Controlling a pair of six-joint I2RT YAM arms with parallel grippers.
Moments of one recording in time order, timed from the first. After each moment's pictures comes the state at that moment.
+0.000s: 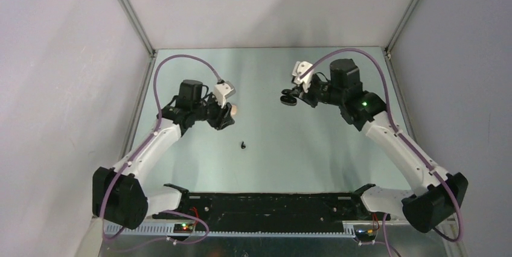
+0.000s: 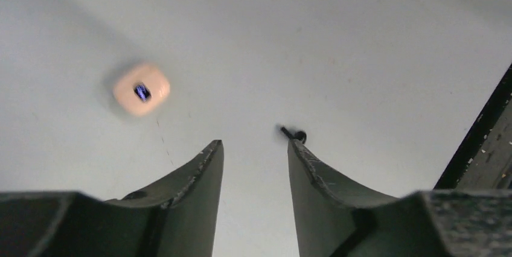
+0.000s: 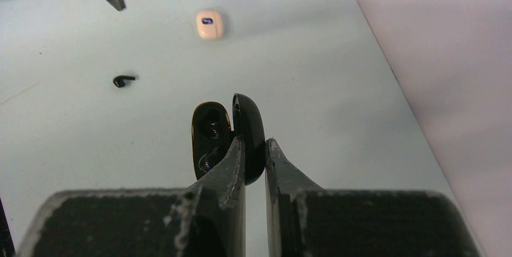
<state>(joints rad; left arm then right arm) -0.29 1.20 0.91 -0.41 0.60 0.40 0.53 1.24 1.24 -0.41 -0.47 -0.58</state>
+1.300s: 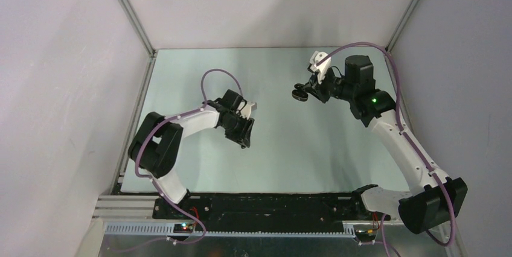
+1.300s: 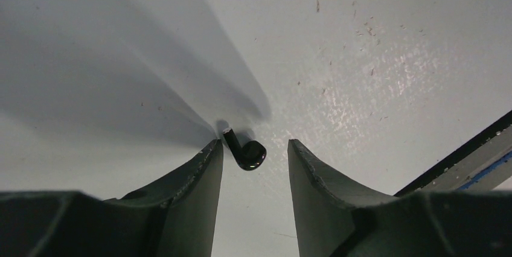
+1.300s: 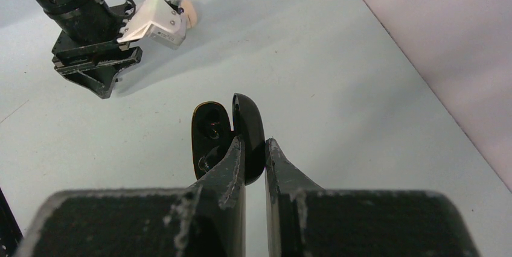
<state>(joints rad) -0.52 1.70 0.98 -0.51 0.35 -0.11 0.35 1.20 1.21 -0.42 -0.50 -0.47</state>
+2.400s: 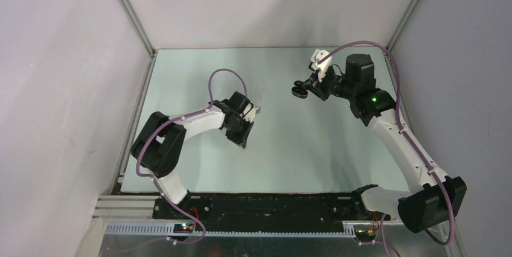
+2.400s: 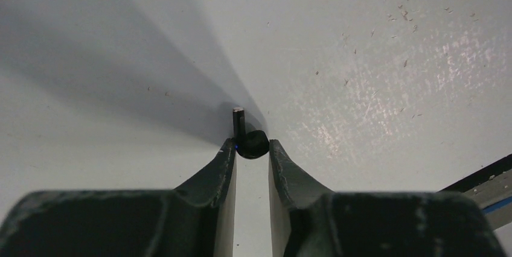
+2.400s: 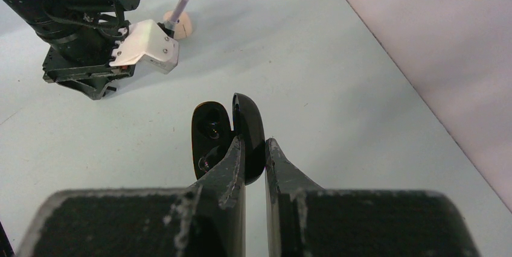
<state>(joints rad) -0.59 1.71 1.02 -0.59 0.19 -0.09 0.34 1.21 1.21 -0.38 -0.52 -0.47</state>
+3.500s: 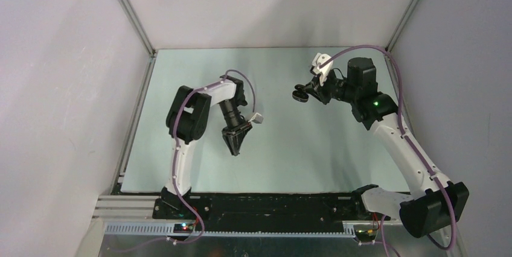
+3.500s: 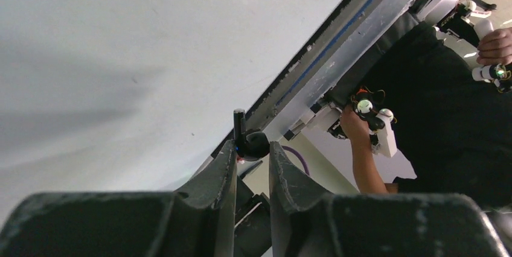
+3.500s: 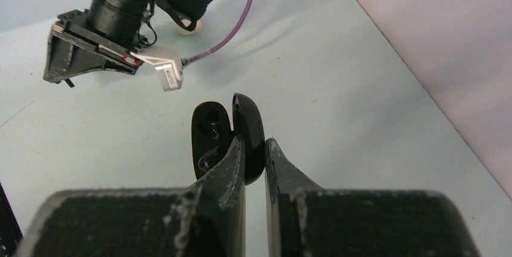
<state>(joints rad) -0.44 2.20 1.56 -1.54 0.61 0.48 0.34 1.17 1.17 -0.39 -0.54 -0.47</state>
